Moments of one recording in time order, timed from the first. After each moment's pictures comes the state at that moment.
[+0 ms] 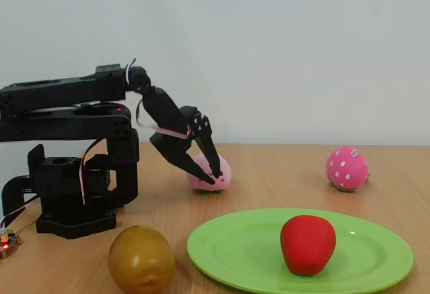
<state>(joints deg) -13.2 177.2 166.1 66.0 -17.3</state>
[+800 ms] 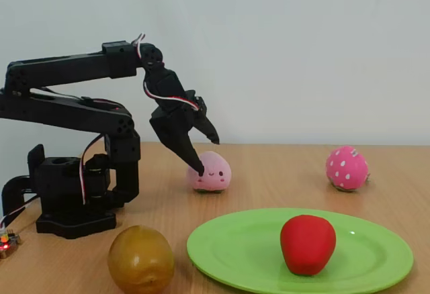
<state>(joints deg) -20.5 165.4 154.2 74.8 -41.7</state>
